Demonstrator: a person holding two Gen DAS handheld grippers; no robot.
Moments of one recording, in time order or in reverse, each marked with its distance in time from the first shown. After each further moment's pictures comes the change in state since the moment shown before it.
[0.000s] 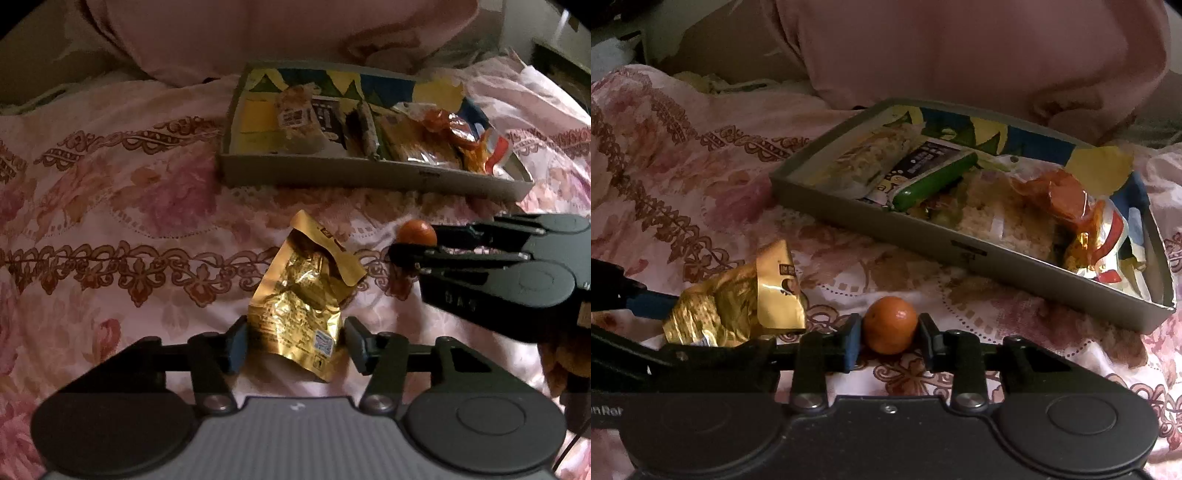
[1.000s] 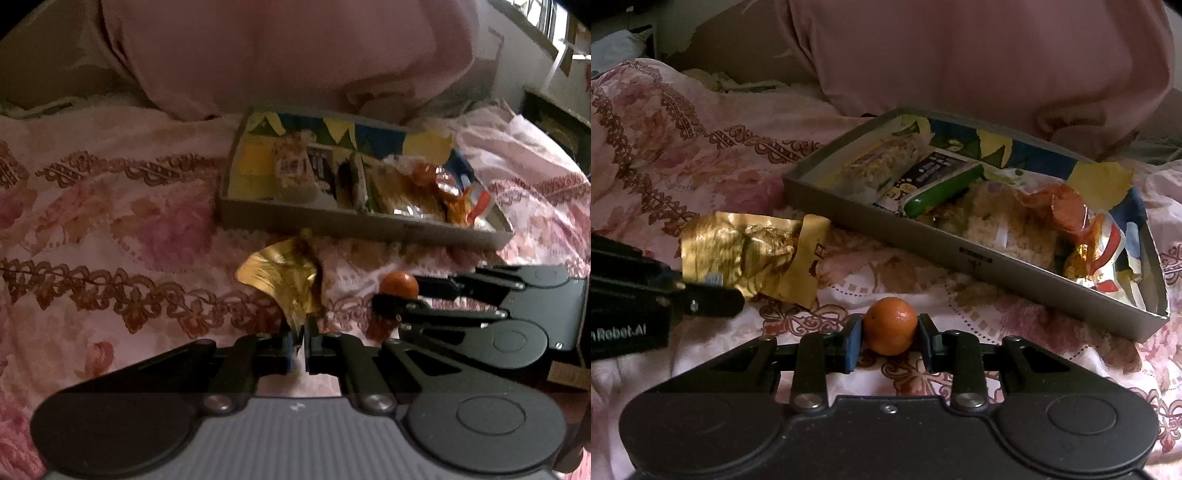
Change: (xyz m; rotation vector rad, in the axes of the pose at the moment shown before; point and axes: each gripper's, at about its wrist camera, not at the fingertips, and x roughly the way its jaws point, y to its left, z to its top) left arm -0.017 0.003 0.002 -0.058 -0.154 -0.058; right arm -0.008 0.006 -0.002 -0.031 -0.027 -0.007
